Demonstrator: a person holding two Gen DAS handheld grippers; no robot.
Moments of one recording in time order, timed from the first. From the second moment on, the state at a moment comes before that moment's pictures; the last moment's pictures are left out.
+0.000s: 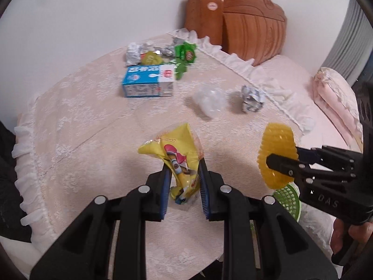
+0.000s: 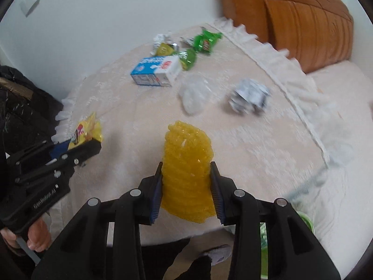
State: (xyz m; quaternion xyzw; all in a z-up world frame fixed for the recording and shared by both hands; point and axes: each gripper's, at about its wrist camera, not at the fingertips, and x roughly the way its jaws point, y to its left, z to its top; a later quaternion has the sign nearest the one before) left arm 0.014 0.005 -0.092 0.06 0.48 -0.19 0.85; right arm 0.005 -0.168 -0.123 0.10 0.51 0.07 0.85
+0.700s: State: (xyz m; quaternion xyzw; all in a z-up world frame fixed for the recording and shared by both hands) left arm -0.105 -0.223 -0.116 0.21 0.47 -0.45 0.73; right arm -0.205 -0.357 -0.160 0.20 0.51 -0.20 0.81
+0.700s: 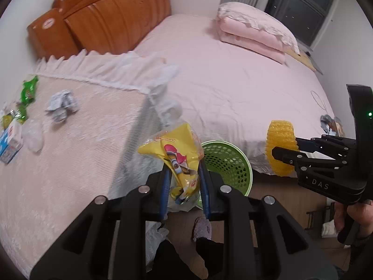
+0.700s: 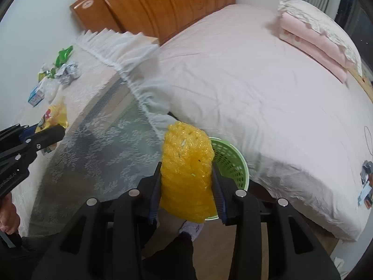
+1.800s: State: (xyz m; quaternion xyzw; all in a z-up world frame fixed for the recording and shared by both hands) left arm -0.145 -0.214 -0.061 0.16 0.43 -0.43 0.78; right arm -0.233 -0.385 -0.206 0.22 0.53 -0.21 0.79
